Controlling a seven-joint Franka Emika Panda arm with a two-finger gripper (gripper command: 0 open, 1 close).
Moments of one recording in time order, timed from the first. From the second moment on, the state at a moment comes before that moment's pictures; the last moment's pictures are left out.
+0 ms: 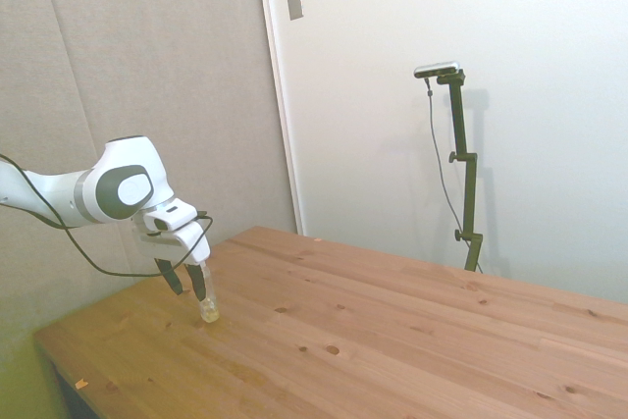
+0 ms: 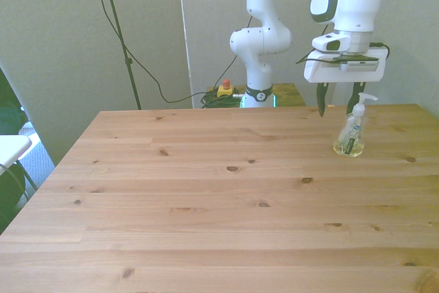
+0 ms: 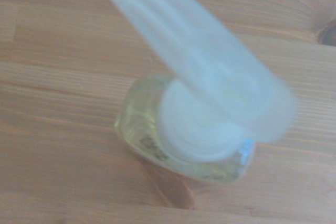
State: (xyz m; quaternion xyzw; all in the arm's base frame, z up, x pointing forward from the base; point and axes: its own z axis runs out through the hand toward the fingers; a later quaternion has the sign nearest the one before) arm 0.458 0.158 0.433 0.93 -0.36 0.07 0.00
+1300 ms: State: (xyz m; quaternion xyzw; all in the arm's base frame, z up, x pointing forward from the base) arm 0.525 0.185 0.424 0.92 -0.38 0.09 0.01
